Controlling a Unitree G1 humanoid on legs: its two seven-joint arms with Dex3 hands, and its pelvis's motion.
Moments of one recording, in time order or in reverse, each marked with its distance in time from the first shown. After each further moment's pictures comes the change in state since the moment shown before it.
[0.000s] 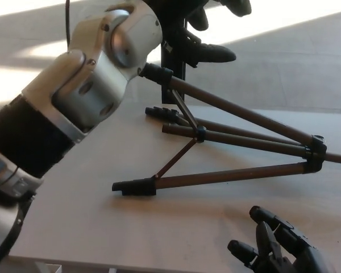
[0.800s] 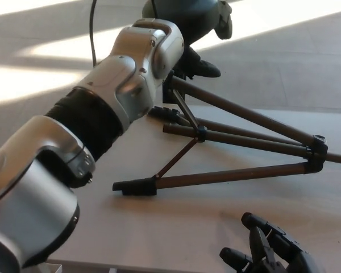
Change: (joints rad) left_arm -0.091 -0.244 -0.081 0.549 0.283 -0.190 0.095; right_arm 0.004 0.002 0.022 0.029 0.026 0.005 -0.019
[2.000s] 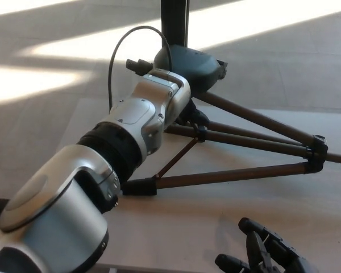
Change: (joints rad) left_arm 0.076 -0.121 -0.024 0.233 0.231 -0.090 0.016; right_arm 0.016 0.000 0.024 0.012 0.048 -0.023 -0.038
